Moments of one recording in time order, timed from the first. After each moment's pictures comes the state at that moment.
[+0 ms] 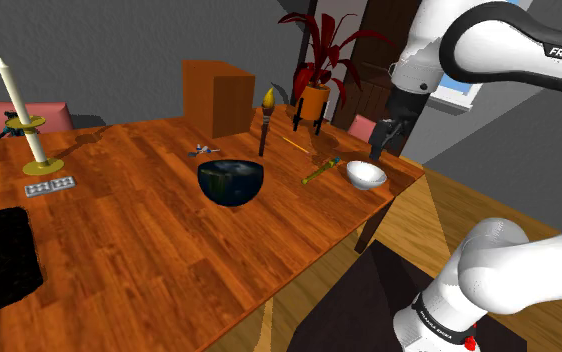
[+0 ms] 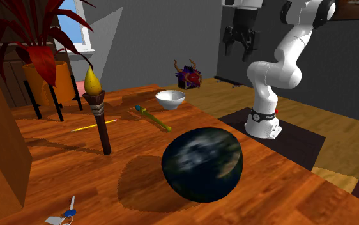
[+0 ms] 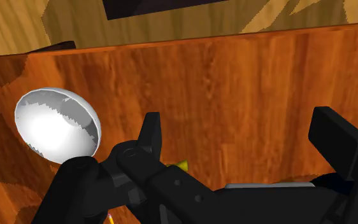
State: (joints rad) arm 0.00 -0.82 0.05 -2.36 -0.07 1.55 0.15
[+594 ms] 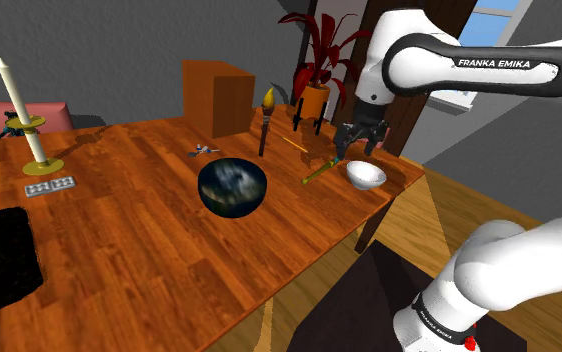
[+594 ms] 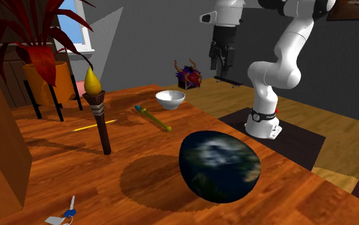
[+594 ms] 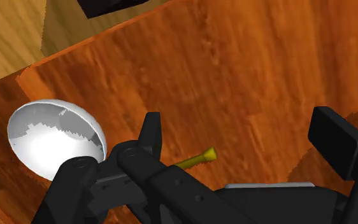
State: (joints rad) arm -0.09 -0.59 0.08 -2.35 -0.04 1.75 0.38
